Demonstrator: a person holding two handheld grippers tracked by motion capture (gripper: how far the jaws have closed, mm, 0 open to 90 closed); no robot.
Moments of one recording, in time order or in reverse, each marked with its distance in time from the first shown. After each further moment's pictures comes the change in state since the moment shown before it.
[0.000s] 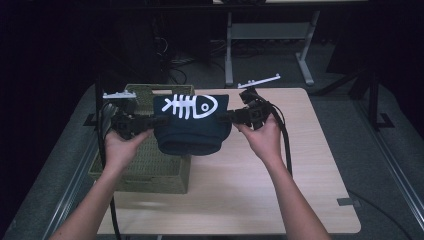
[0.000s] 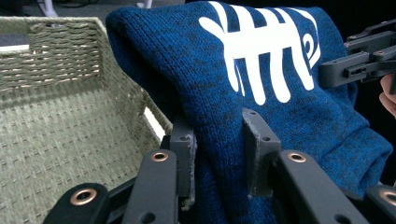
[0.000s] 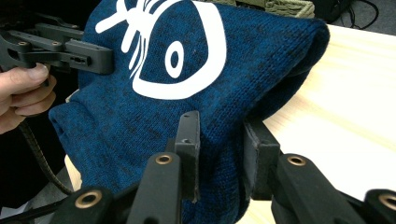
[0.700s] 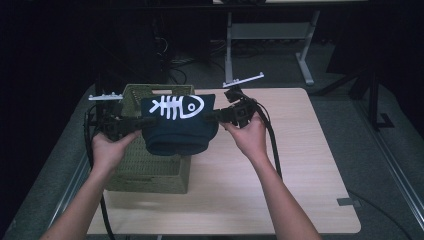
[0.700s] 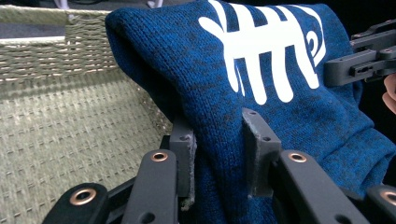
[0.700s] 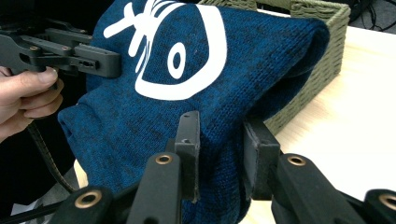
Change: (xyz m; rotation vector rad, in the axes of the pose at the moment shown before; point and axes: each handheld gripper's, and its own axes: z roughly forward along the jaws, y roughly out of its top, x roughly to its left) left arm 0.023 -0.008 -0.020 -0.003 0.028 -0.033; right arm 0.014 0.011 0.029 0.004 0.040 -0.012
